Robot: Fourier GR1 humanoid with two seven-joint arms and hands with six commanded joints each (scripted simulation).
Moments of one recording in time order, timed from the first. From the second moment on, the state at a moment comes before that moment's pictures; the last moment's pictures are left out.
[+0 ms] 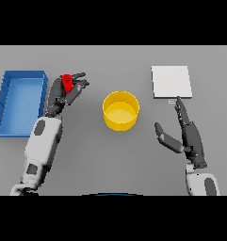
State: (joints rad) left arm -0.56 0.01 0.10 -0.91 -0.07 0.04 -0.23; right arm 0.11 -0.07 0.11 -1.72 0.18 0.00 -0.10
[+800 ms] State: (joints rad) left arm -0.63 0.19 -0.17 -1.06 -0.31 -0.01 -0.04; right arm 0.11 -0.09 0.11 -1.73 0.23 -0.02 -0.11
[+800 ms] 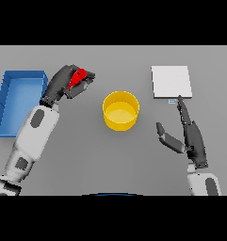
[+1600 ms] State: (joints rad) left arm -0.95 0.30 -0.63 -0.96 -0.86 -0.29 0.07; right arm 0.13 -0.05 0.12 -1.74 0.19 -0.01 -0.08
